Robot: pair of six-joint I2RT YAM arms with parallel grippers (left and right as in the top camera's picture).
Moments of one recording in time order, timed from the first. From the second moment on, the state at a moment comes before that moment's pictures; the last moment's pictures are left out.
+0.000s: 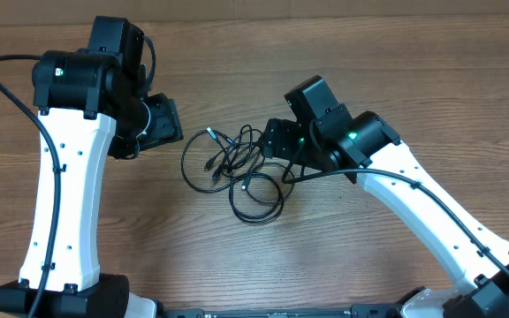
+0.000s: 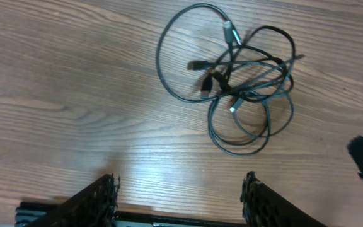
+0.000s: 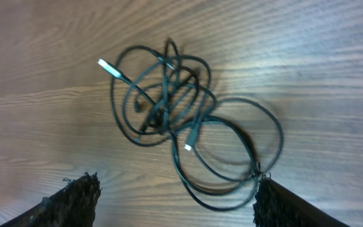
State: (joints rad) left arm -0.13 1.66 1.97 -1.69 0.07 -0.43; right arm 0.59 1.58 1.41 -0.87 -0.15 0.78
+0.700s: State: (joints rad) left arm -0.13 1.66 1.97 -1.69 -0.02 -0.47; right arm 0.62 1.77 1.40 -0.78 -0.19 0.90
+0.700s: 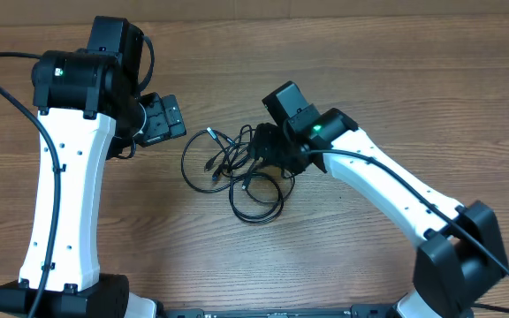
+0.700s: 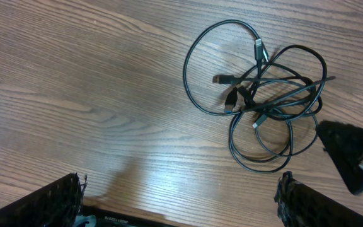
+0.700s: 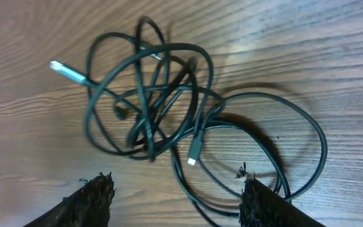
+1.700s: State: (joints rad) left arm -0.13 1.66 1.97 -1.69 -0.04 -0.47; right arm 0.55 1.82 1.40 -0.74 -0.21 1.03
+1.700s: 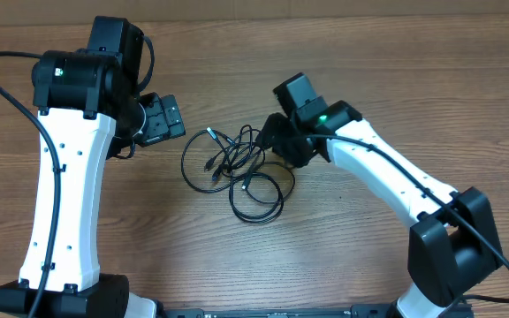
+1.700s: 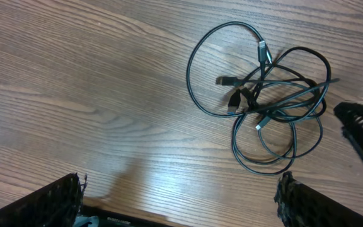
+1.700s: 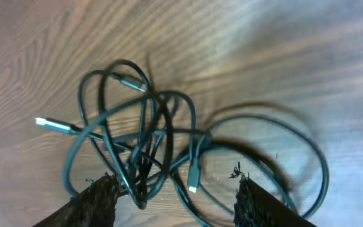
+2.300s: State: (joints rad) left arm -0.13 1.66 1.97 -1.69 -0.04 -0.47; right arm 0.58 1.85 1.40 -0.72 -0.19 1.24
